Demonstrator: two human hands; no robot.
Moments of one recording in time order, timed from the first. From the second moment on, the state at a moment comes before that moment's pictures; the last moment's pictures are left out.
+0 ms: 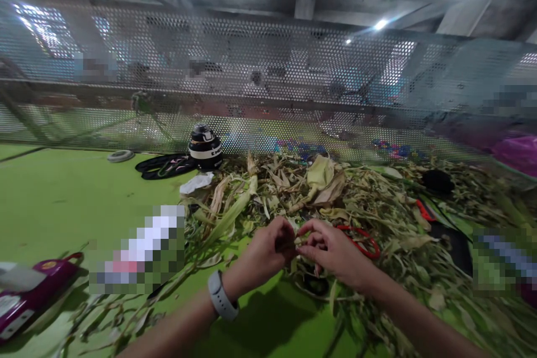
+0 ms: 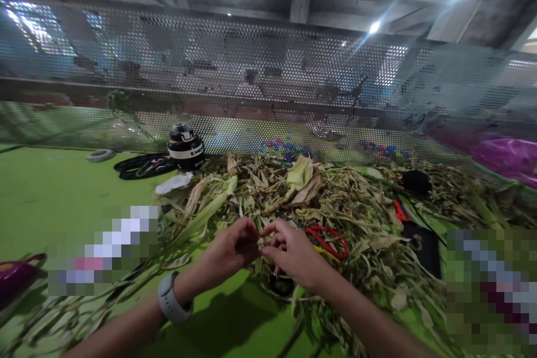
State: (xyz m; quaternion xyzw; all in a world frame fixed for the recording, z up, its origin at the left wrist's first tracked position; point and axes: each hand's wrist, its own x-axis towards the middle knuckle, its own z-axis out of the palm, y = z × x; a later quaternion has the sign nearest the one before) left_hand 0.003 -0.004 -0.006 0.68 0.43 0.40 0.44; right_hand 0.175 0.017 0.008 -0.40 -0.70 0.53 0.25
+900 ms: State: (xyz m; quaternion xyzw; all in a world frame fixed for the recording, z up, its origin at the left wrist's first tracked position) left_hand 0.004 -0.009 -0.007 0.72 0.45 0.35 0.40; right_hand 0.183 0.024 0.014 -0.42 -0.66 0.60 0.17
